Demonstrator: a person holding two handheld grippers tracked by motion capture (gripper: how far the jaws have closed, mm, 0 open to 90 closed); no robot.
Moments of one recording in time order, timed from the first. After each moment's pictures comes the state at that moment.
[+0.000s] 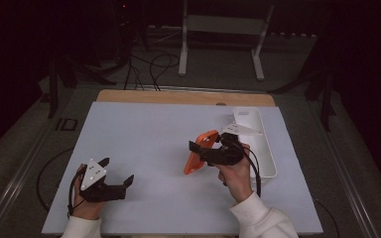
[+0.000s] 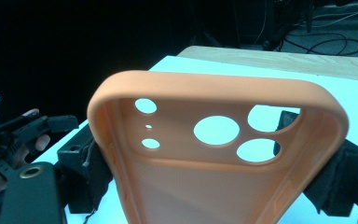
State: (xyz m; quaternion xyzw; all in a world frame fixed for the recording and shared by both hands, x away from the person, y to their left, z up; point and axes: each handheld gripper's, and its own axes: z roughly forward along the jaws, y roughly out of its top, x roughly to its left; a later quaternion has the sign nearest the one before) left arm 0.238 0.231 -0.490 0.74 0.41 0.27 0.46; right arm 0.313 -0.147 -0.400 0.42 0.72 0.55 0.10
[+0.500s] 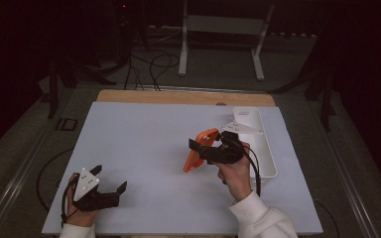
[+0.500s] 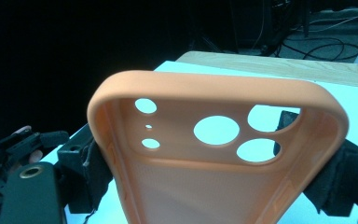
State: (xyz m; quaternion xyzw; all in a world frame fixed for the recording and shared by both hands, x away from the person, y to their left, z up) left arm 0.224 0.242 -0.503 0.74 0.42 0.28 0.46; right arm 0.315 -0.146 -0.397 0.42 0.71 0.55 0.10
